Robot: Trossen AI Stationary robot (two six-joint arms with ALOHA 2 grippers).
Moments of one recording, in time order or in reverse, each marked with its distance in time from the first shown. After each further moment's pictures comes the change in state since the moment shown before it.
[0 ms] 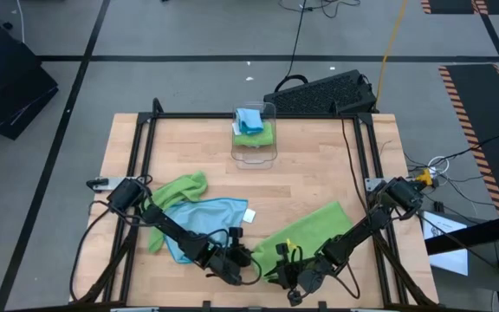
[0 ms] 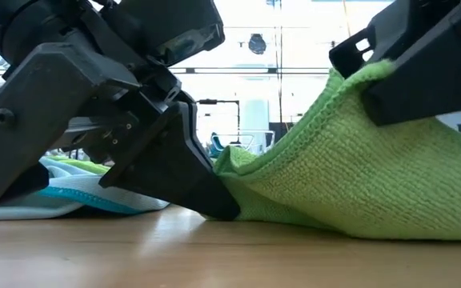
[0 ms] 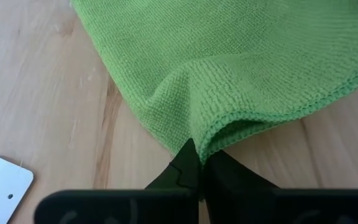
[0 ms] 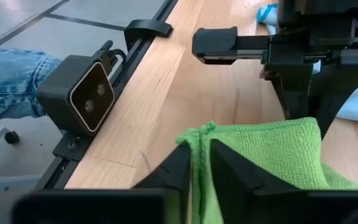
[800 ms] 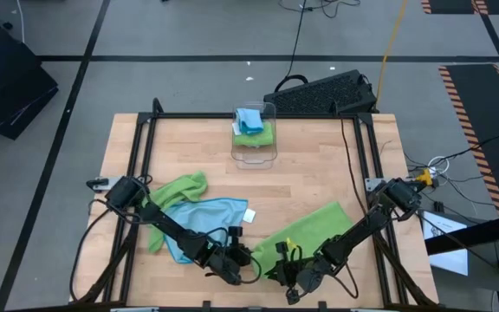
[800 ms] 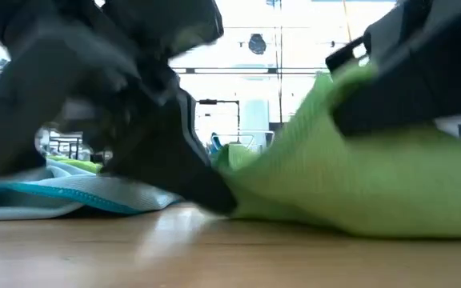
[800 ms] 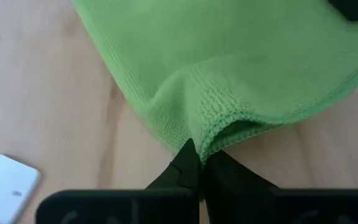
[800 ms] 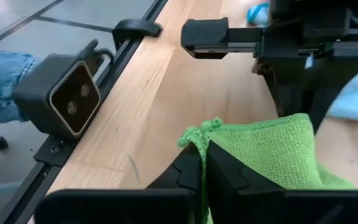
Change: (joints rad) left arm -0.001 -0.029 -0.001 -0.023 0.019 -0.007; right arm -0.006 0.014 0.000 0.026 0.035 0.000
